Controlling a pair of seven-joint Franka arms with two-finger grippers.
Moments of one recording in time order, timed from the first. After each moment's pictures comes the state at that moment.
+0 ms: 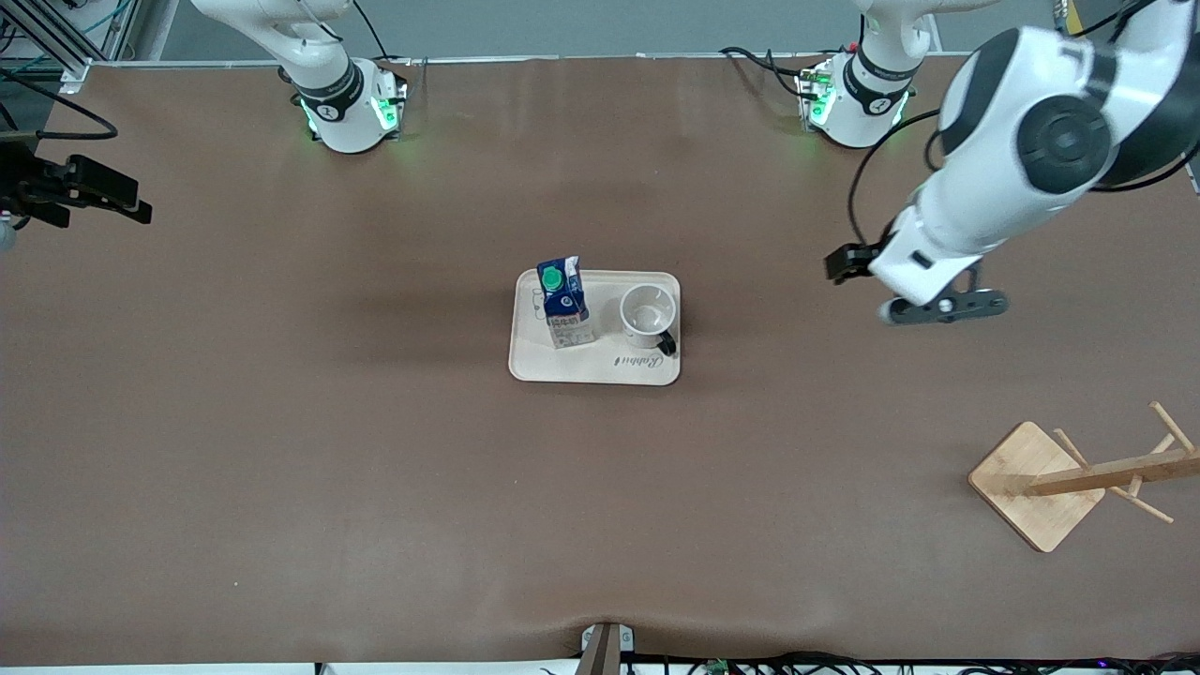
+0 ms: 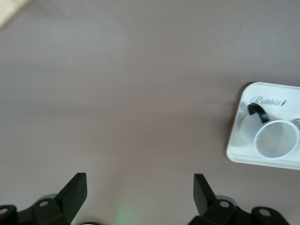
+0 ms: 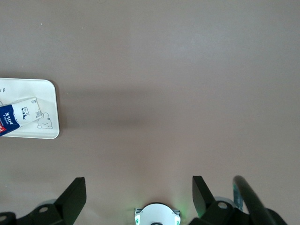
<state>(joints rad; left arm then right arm) 0.08 0.13 -0.46 -1.76 0.00 1.72 -0.48 -0.01 0.05 -0.02 -1.40 0.06 1.30 -0.02</state>
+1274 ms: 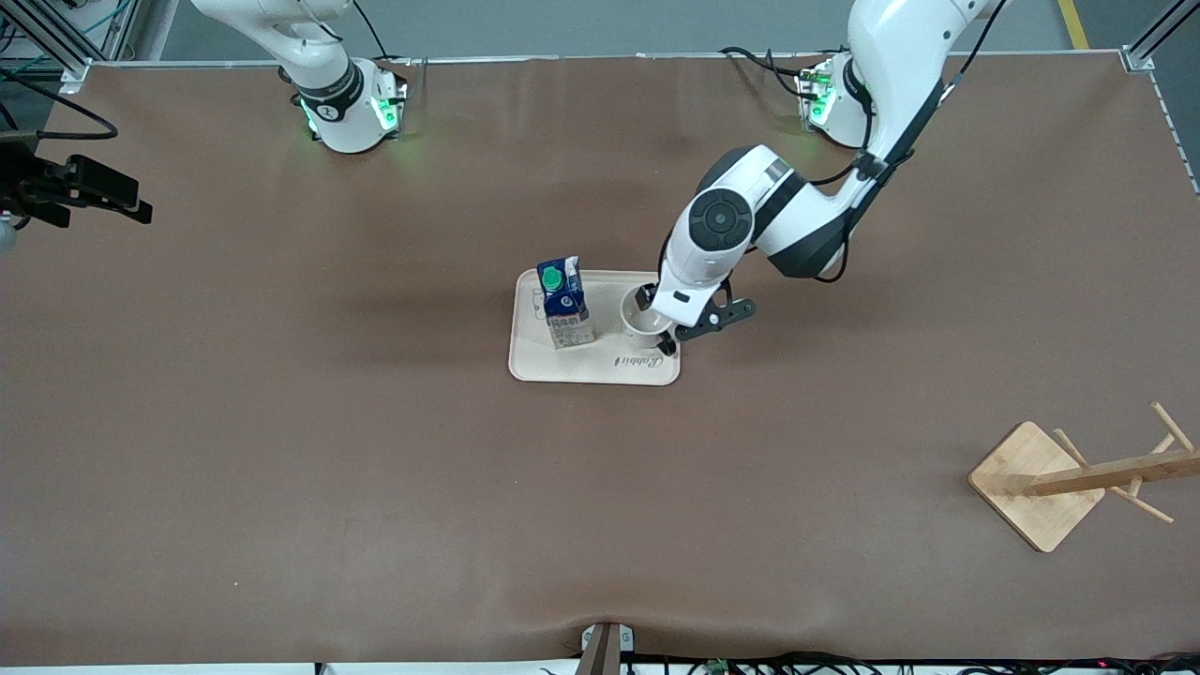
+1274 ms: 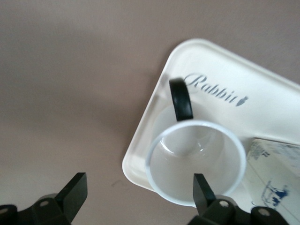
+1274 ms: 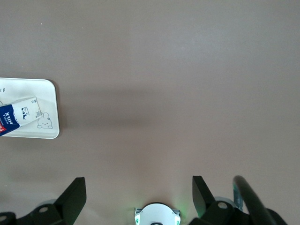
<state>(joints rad) -0.23 0.49 -0.52 -1.87 0.11 2.18 -1.16 -0.01 0.05 -0.02 -1.40 0.06 1.30 -0.02</state>
